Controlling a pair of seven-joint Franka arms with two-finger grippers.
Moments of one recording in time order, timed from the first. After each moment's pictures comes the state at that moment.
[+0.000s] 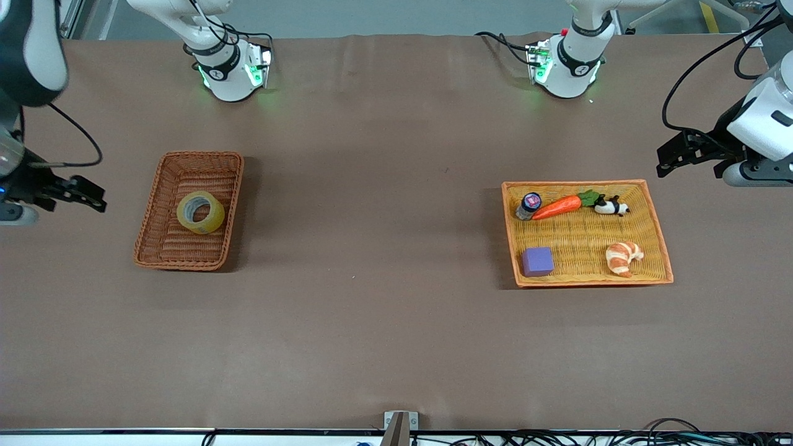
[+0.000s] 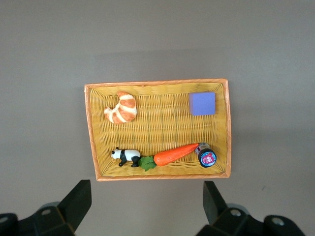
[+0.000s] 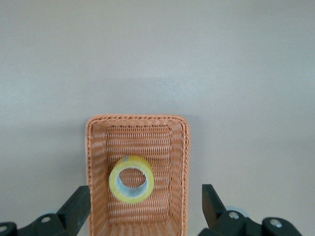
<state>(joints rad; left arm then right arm) -0.05 0.02 -0.06 -1.56 0.01 1.59 -0.07 -0.04 0.02 -0.06 -1.73 -0.05 1.78 -0.05</state>
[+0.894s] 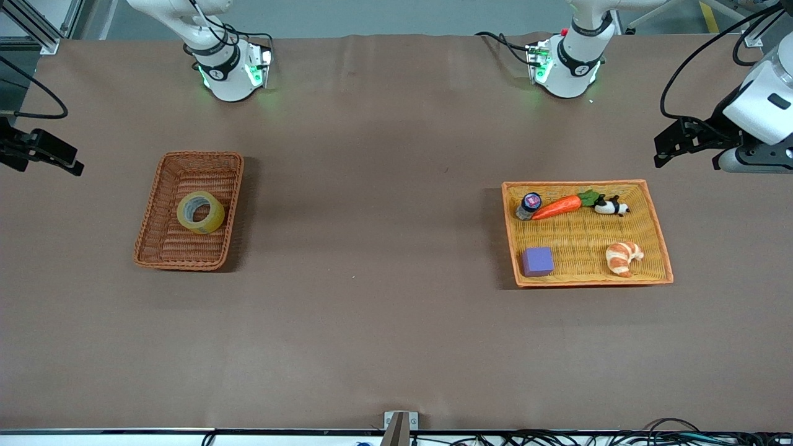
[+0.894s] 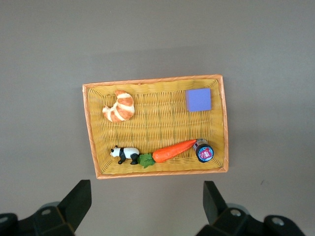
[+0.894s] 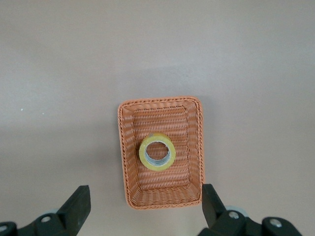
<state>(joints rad) -0.06 -0.03 -0.06 -1.59 0.01 1.59 -0.06 -0.04 0.03 -0.01 -1.49 0.00 1.52 0.05</state>
